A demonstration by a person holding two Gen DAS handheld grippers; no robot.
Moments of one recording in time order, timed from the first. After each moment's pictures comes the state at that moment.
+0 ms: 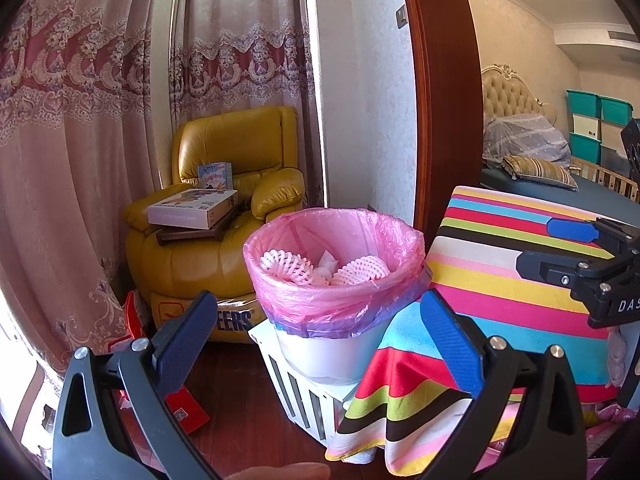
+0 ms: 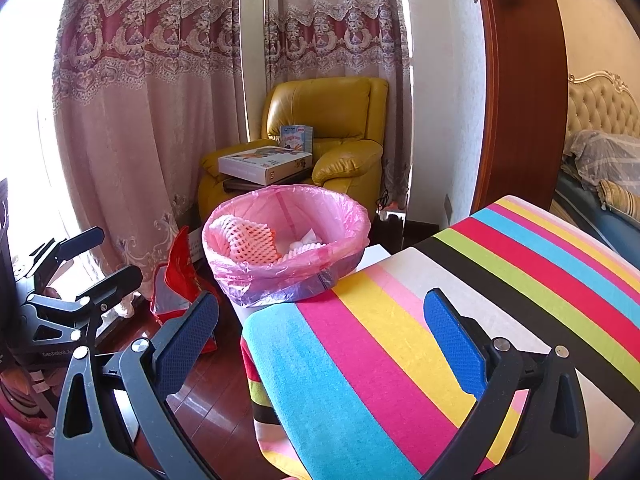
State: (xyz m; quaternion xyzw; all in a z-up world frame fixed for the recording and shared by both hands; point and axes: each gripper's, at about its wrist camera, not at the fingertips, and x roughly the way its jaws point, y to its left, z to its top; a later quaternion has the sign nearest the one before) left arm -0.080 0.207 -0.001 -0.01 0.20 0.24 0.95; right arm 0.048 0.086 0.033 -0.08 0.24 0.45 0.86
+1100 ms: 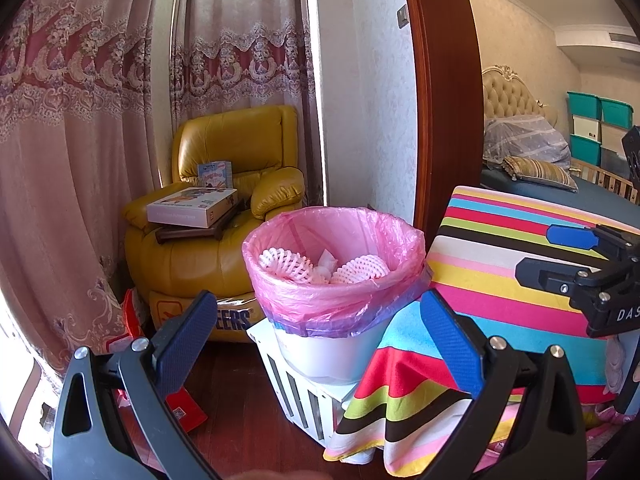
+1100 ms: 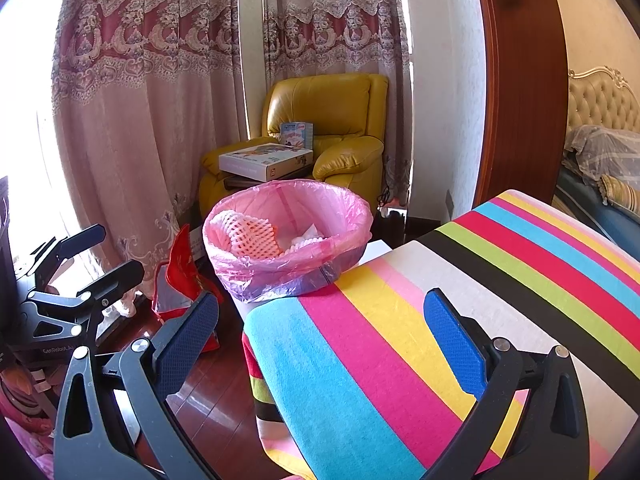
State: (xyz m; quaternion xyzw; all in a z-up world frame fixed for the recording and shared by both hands) left arm -0.081 0.207 -0.003 -0.02 0.20 0.24 0.95; right arm 0.047 0.087 0.027 -0.08 0.24 0.45 0.86
